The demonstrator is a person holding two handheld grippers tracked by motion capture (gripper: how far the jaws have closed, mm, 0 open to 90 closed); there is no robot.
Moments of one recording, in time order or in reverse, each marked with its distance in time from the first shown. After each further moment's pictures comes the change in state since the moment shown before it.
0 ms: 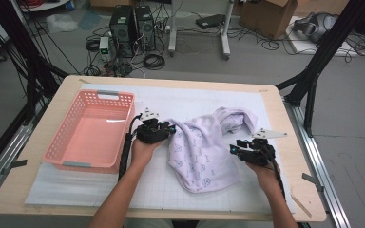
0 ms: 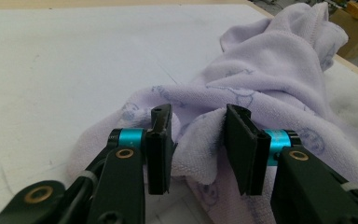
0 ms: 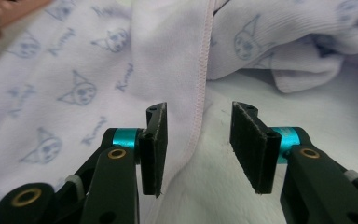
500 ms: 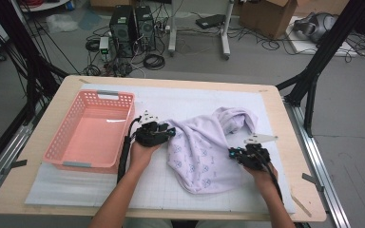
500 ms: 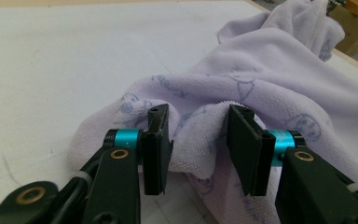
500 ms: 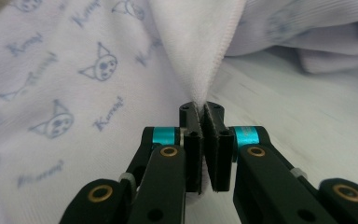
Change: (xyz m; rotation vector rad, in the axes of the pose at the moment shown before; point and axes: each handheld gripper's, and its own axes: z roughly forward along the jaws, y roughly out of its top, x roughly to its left) left arm -0.002 -0.006 -0.008 -0.032 -0.006 0.029; right arm 0.010 -0.010 0.001 0.074 0.005 -0.085
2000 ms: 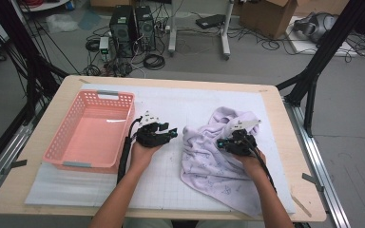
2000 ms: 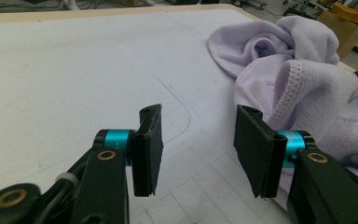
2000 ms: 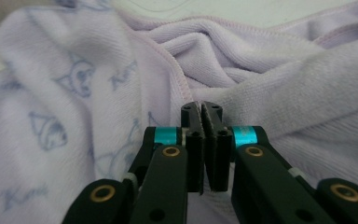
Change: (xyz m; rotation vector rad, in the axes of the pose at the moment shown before) left arm -0.003 -0.001 0.002 -0.007 -0.025 0.012; right arm -0.004 0.041 0.042 0.065 0.080 -0.035
